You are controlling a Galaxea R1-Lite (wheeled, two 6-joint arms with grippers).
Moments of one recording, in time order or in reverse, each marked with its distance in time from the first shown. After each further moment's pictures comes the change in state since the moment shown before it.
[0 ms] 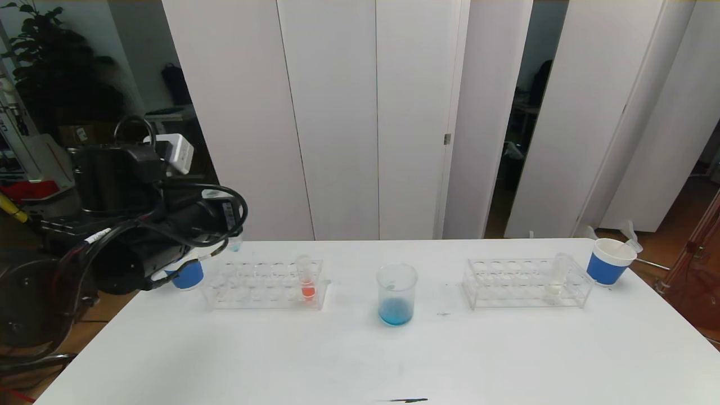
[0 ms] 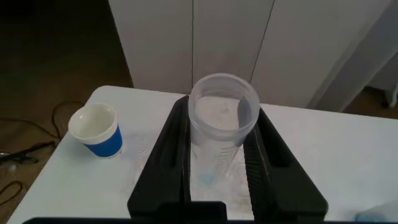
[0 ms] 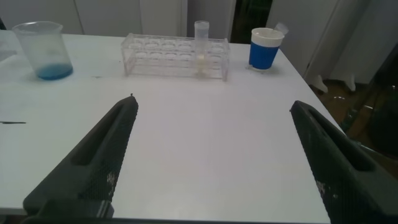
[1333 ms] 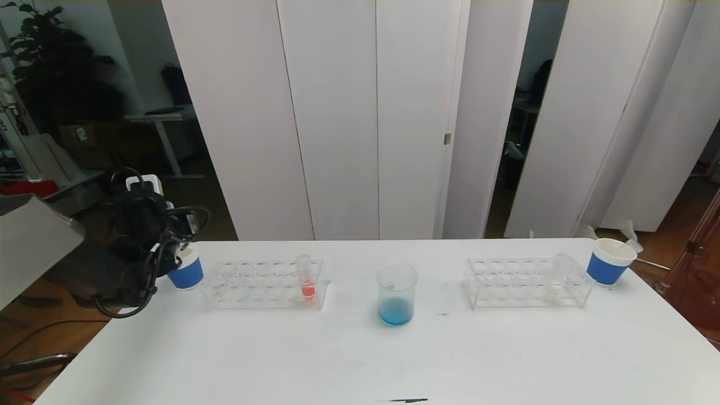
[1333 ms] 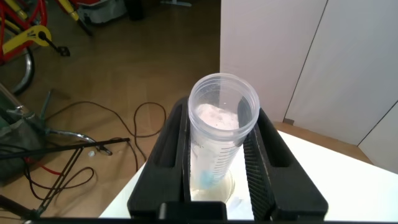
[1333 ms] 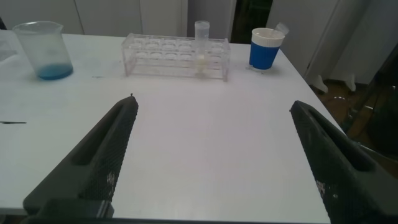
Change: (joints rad) left arm 0.369 0.584 -0.206 -0.496 0.056 0.123; right arm 0.000 0.000 0.000 0.000 0.000 0.000
